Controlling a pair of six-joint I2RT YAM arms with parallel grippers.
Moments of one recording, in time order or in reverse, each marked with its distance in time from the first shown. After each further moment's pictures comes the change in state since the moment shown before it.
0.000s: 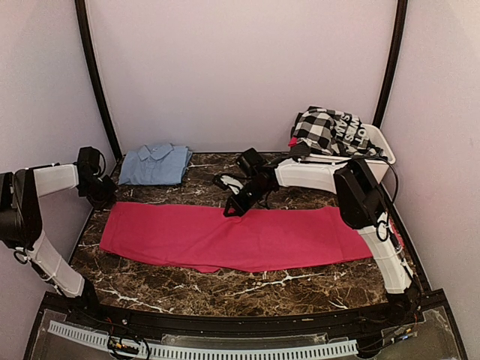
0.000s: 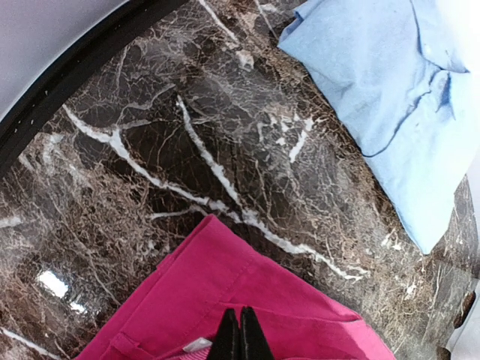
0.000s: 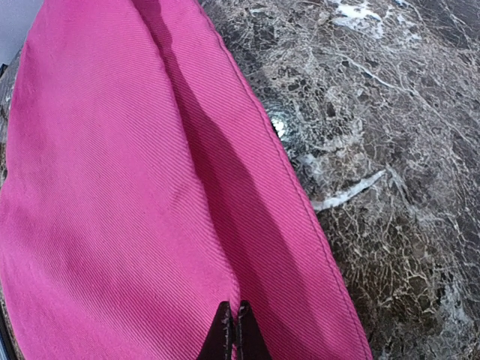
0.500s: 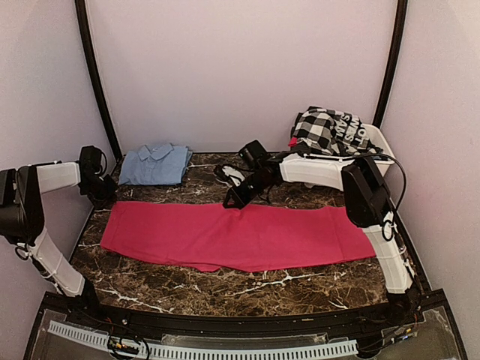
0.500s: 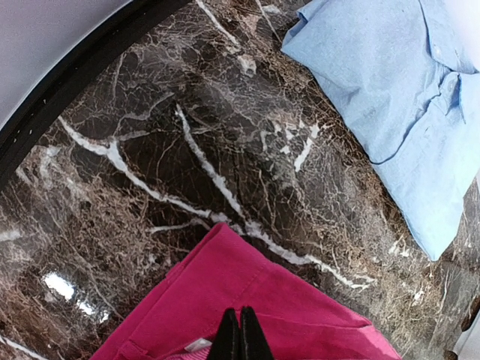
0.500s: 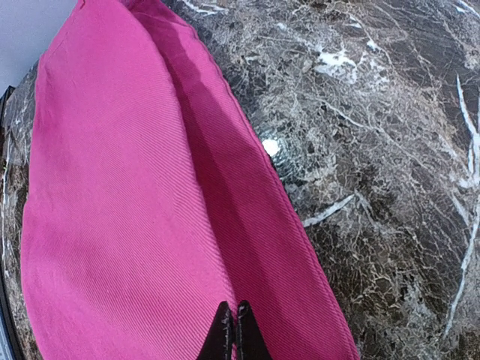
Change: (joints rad) left arm -0.001 0.026 0.034 -0.015 -0.019 0.021; right arm -0.014 -0.063 -0.032 0.051 0.011 0.036
